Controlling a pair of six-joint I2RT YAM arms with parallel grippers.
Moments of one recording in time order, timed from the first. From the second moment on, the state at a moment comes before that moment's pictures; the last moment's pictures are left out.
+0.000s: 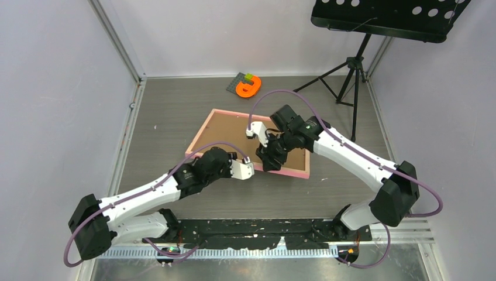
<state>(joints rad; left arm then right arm) -0.91 1.05 0.65 -0.28 -0.24 0.81 0.73 1.45 1.26 -0.85 -0.48 -0.41</state>
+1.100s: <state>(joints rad) -0.92 1.17 1.10 -0.68 -0.22 0.70 0.72 1.13 1.23 -0.87 -0.11 -0.58</state>
